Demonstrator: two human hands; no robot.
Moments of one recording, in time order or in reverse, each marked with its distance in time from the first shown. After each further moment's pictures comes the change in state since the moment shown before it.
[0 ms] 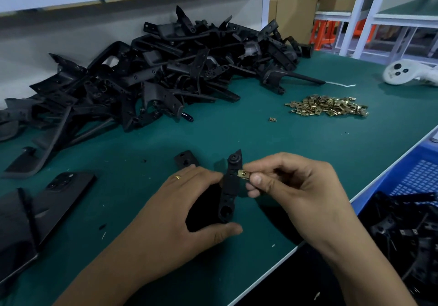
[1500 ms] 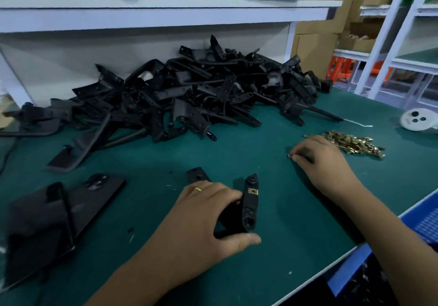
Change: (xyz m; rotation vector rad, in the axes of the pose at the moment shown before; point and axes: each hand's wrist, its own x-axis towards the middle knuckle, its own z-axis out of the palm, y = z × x) left_hand 0.000 -0.009 0.007 0.135 0.072 -0.090; right_hand 0.123 0.025 -0.065 -1.105 0.002 -0.111
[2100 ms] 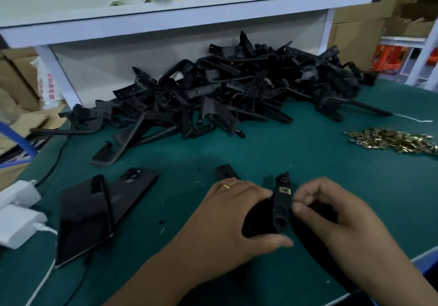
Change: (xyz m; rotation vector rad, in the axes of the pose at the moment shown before) left_hand -0.001 0.002 -0.003 -0.012 0.001 -0.008; right_hand -0.105 -0.087 0.009 0.691 -0.124 0.053
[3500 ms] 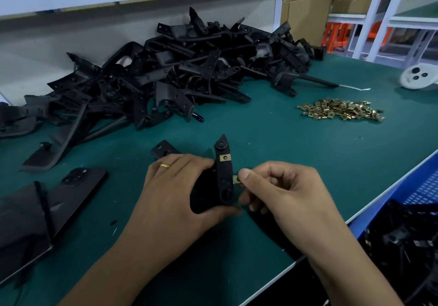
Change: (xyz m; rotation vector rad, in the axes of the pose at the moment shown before) left_hand 0.007 -0.007 0.001 0.088 0.223 0.042; right_hand -0.007 -0.011 0.014 0.198 0.074 0.157
